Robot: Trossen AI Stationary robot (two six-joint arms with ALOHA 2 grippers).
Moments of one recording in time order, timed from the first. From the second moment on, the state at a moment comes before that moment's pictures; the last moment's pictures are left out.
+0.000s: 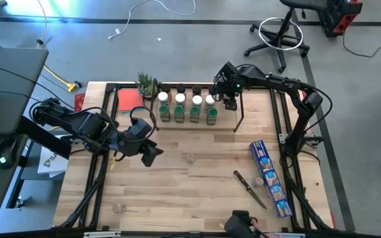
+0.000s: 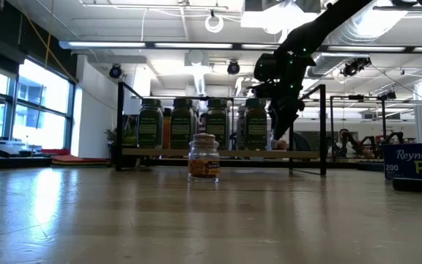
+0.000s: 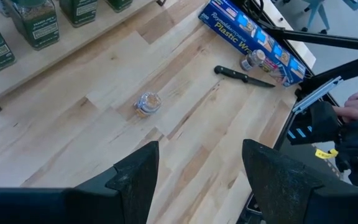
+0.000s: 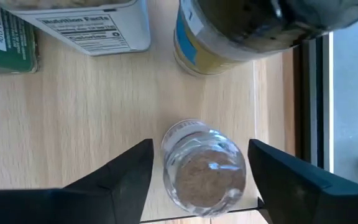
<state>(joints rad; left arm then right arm) -0.41 1.29 1.47 -1.04 -0.39 -1.13 -0.71 1.81 1.35 -0.80 -0.08 -0.66</state>
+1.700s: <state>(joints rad) -0.53 1.15 1.50 -1.05 -0.46 -0.62 0.51 1.73 1.69 -1.43 -0.13 0.53</state>
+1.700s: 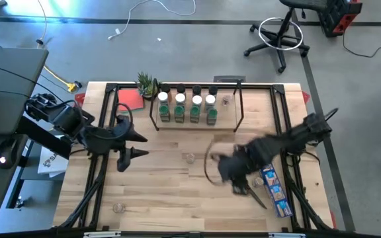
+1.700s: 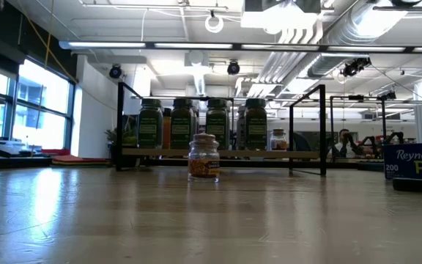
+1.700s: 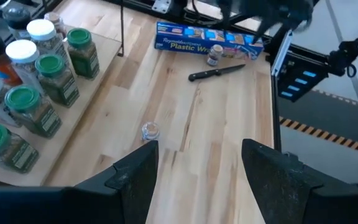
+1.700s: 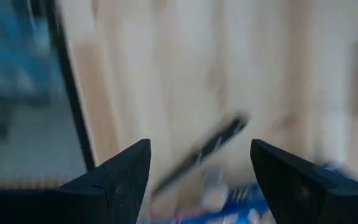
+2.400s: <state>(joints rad) -0.50 1.15 1.50 -1.07 -0.40 -0.68 0.60 1.48 1.00 -1.04 -0.17 0.38</state>
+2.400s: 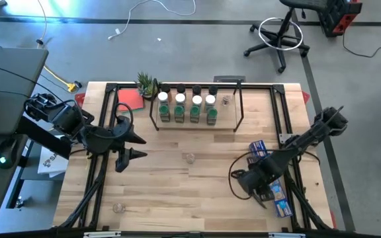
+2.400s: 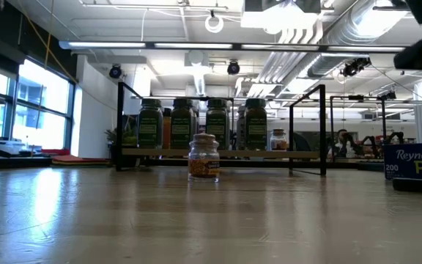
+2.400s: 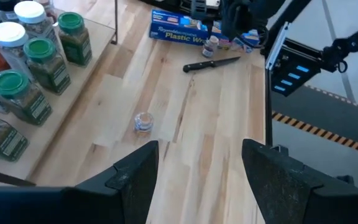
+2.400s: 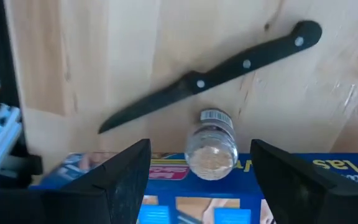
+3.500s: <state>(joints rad) -0.41 1.15 1.50 -1.07 -0.38 -0.80 0.50 1.44 1.03 -0.94 -0.12 0.58</state>
